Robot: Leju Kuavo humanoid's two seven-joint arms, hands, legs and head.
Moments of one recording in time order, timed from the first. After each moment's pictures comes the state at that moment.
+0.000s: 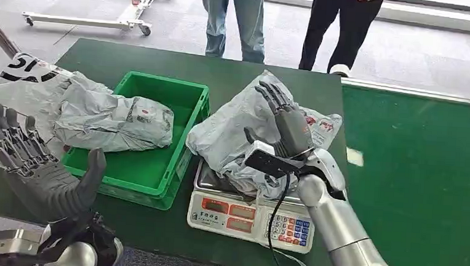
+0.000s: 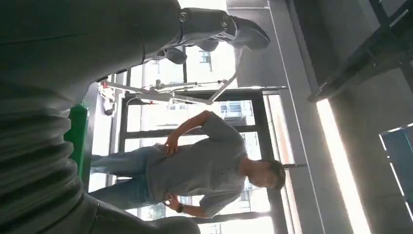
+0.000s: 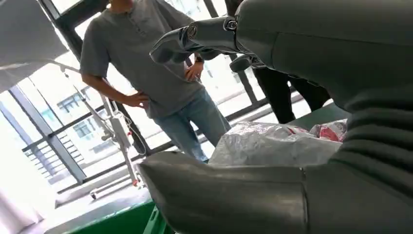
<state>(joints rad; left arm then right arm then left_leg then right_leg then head) 0.06 -0.08 -0.29 -1.97 -0.09 0.58 -0.70 -0.59 0.06 0.40 -1.08 0.90 -0.21 -0.48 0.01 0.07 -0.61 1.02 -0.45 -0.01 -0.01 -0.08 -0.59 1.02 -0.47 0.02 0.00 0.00</state>
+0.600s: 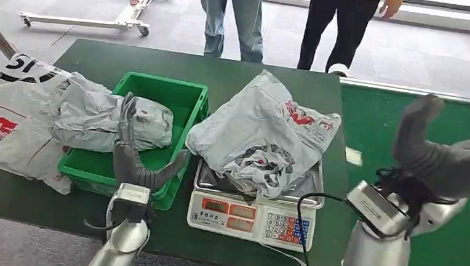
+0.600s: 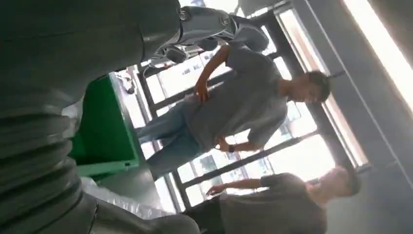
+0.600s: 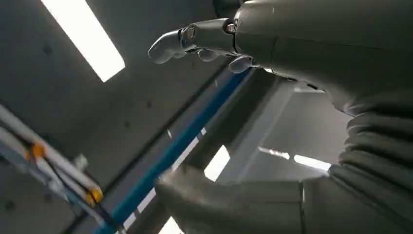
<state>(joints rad) -0.18 -0.12 -0.34 -1.47 -0.32 0.44 -0.69 -0.40 0.27 0.02 -1.99 1.04 -0.70 -0.70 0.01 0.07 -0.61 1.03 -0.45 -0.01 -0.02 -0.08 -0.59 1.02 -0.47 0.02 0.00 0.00</state>
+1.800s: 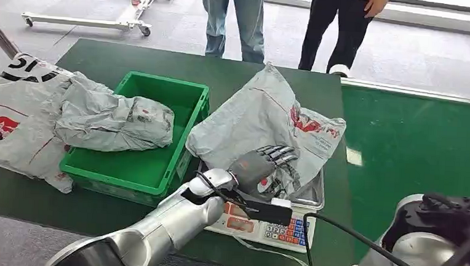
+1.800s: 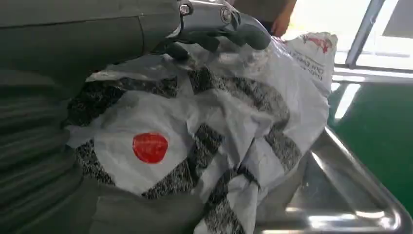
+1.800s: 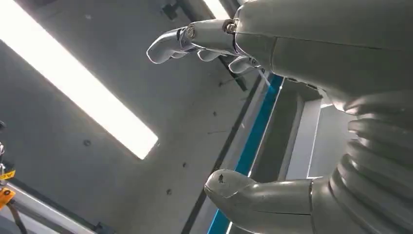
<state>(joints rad) -0.71 -0.31 -0.66 -0.49 -0.94 0.04 -0.44 -0.42 0.34 0.09 -2.26 1.00 -0.70 -0.70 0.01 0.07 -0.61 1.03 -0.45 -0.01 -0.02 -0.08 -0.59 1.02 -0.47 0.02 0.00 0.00</state>
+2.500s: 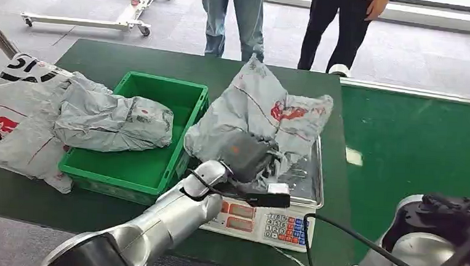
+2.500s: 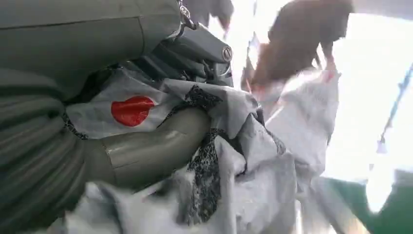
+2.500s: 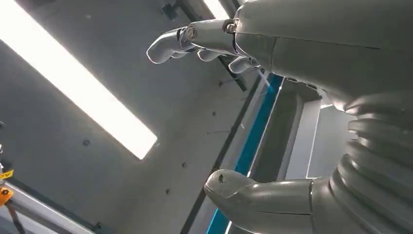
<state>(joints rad) -0.73 -0.29 -0.64 -0.51 -0.92 0.55 -0.34 -0.41 0.33 0.09 -2.26 1.00 -0.69 -0.70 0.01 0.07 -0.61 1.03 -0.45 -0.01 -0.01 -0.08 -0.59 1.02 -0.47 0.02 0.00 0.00</state>
